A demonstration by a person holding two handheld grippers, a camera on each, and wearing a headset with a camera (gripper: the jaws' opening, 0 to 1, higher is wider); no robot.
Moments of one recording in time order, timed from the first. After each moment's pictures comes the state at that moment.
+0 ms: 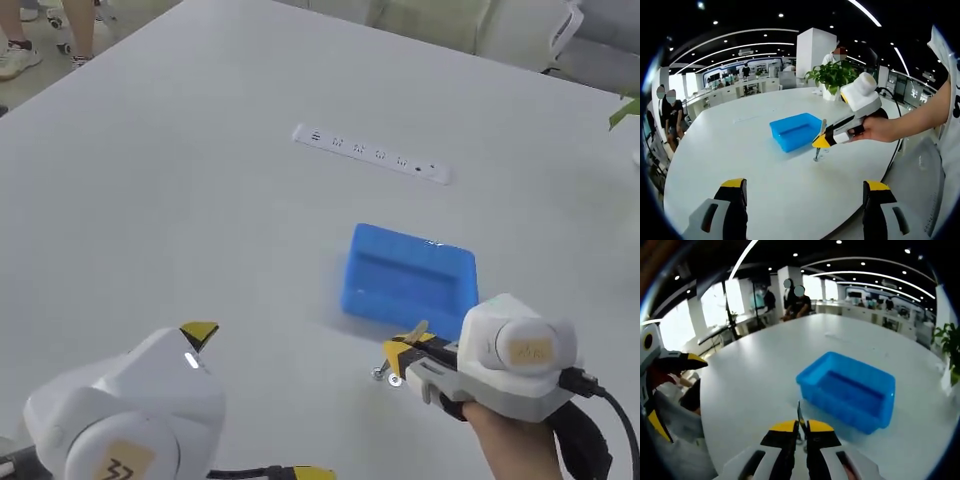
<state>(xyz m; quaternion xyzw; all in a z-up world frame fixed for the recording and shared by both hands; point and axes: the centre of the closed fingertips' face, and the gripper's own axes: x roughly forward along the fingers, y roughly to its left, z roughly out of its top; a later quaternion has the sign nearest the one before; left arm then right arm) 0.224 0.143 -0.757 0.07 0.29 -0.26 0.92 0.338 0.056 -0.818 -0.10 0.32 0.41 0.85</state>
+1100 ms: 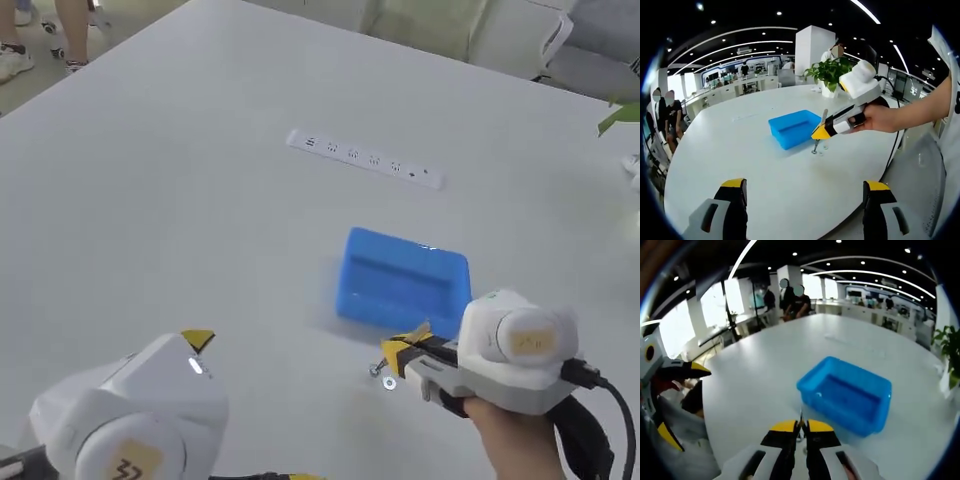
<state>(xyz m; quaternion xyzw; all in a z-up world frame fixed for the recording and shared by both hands) 0.223 0.143 -0.763 0.07 0.29 -0.26 0.92 0.341 0.055 -0.799 -0.10 0.33 0.41 0.84</state>
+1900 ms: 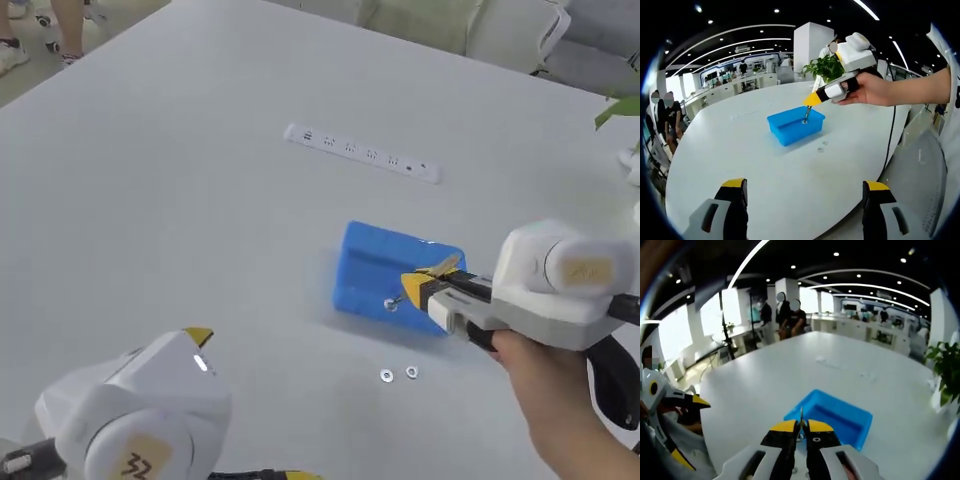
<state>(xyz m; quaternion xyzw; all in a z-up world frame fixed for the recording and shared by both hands) 0.219 0.144 -0.766 0.08 0.31 -0.26 0.91 0.380 0.055 -0.737 -0.09 0.27 0.40 0.87</state>
